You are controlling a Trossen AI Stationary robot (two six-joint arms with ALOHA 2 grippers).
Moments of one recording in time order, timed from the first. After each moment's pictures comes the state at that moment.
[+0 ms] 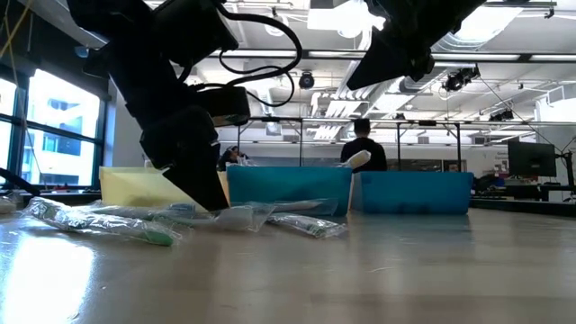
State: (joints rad) left arm -0.22 1.72 0.84 -0.06 -0.23 -0.43; right arm 0.18 1.34 0.88 -0.21 0.52 0.43
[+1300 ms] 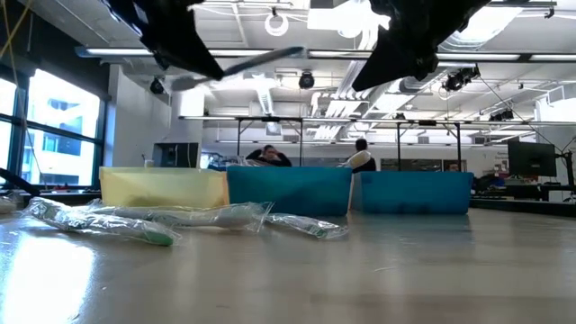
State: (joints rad) left arm -0.22 1.17 0.84 -0.29 -0.48 -0.29; right arm 0.22 1.34 0.88 -0.25 0.52 0.42
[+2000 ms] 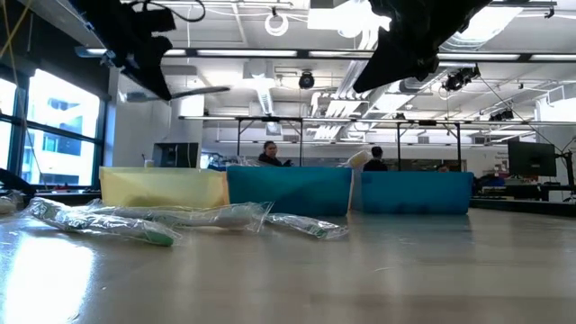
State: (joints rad) left arm 0.00 0.95 0.84 -0.78 -0.77 -0.43; right arm 0.22 1.34 0.88 -0.26 0.53 0.42
